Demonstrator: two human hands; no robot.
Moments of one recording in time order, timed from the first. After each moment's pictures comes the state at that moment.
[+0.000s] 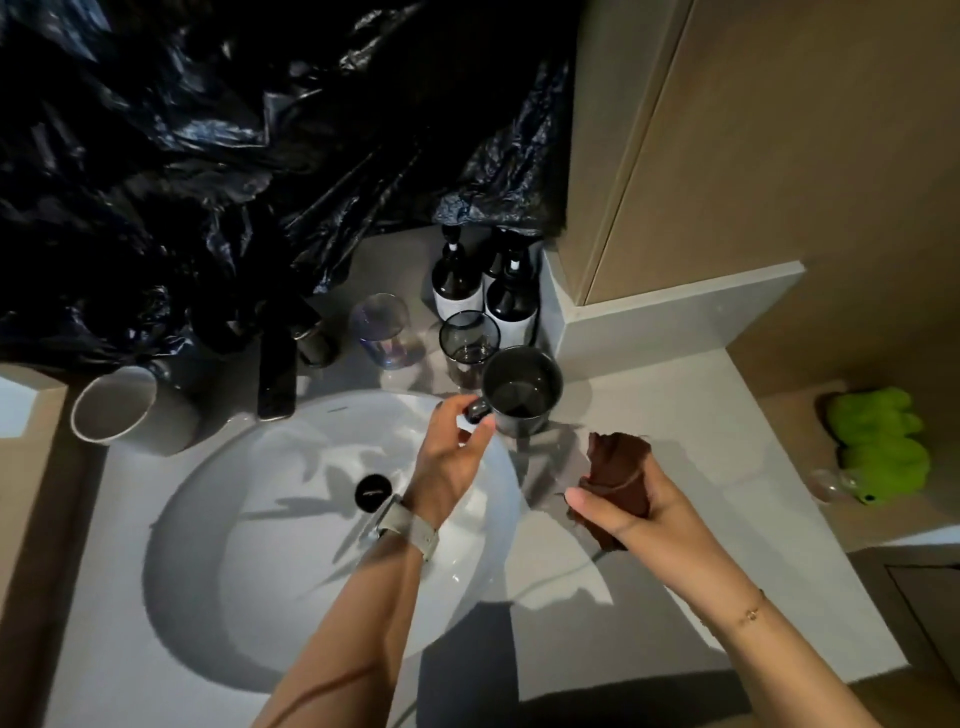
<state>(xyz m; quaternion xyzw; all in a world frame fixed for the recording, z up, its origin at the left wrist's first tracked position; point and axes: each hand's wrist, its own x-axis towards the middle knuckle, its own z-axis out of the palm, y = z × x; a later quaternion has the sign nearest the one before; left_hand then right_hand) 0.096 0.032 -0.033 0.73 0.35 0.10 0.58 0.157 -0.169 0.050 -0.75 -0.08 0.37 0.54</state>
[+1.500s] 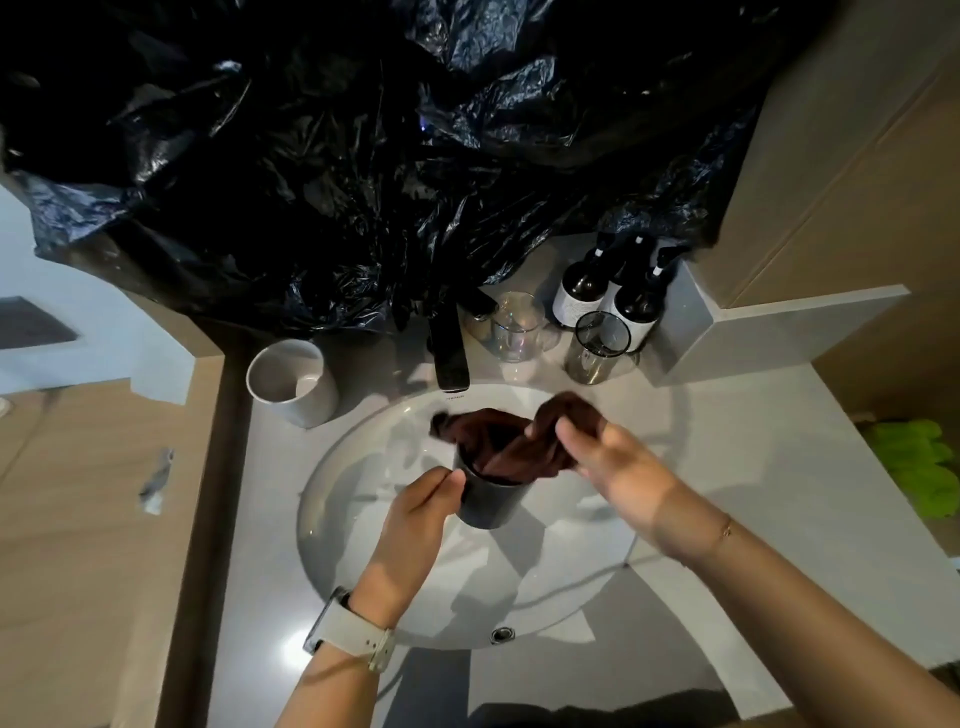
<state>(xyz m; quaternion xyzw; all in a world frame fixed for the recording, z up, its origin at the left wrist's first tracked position) -0.099 0.123 0.020 0.68 0.35 0.09 0.64 0.050 -0.006 0.087 -0.66 -0.22 0.41 0.59</state>
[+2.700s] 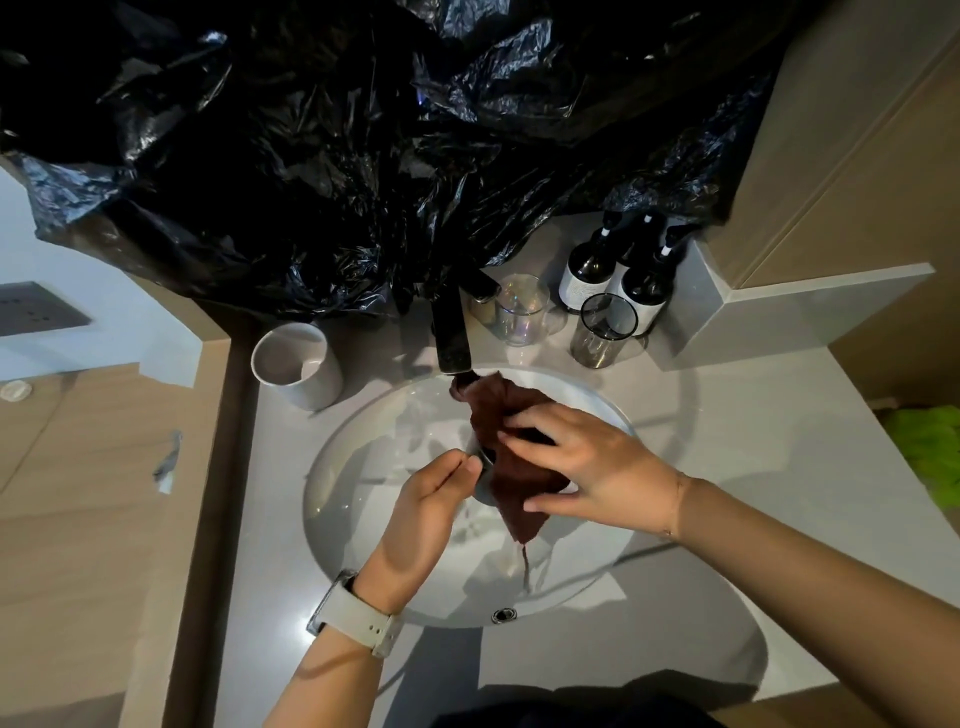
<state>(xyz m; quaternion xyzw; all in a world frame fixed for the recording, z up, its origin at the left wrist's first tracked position) -0.096 0.110 0.045 0.67 0.31 0.07 0.67 0.074 -0.015 0.048 -0.72 -0.68 0.14 0.11</state>
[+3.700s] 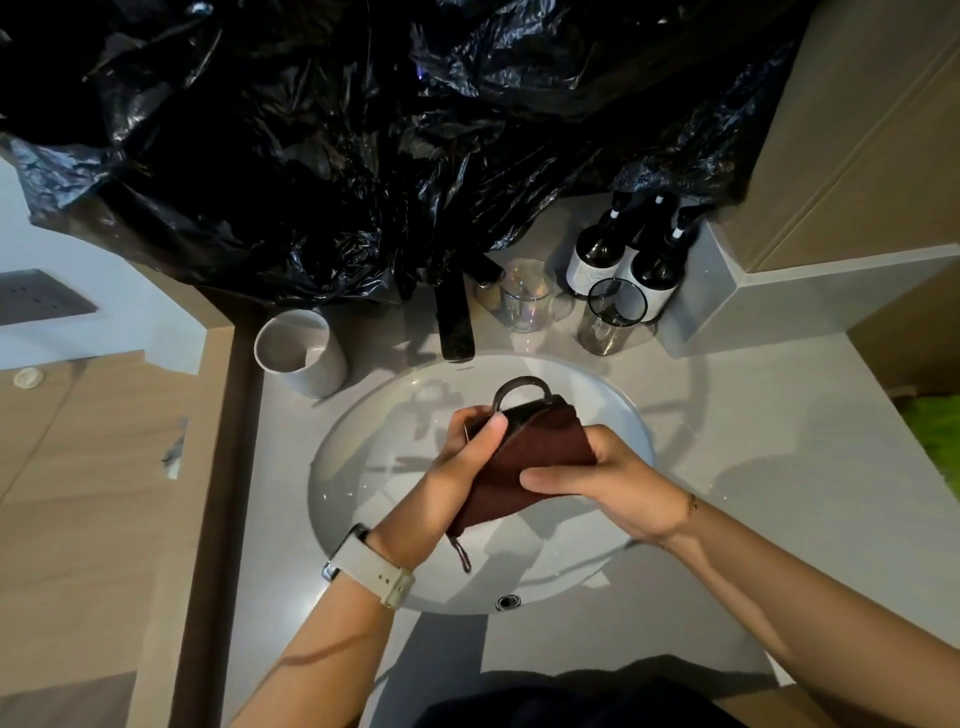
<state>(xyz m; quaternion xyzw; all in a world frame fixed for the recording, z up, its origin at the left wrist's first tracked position) -0.074 0.115 0.036 0.56 0.35 -0.03 0.75 0.049 -0.023 0.047 -0.60 -0.23 0.54 0.55</state>
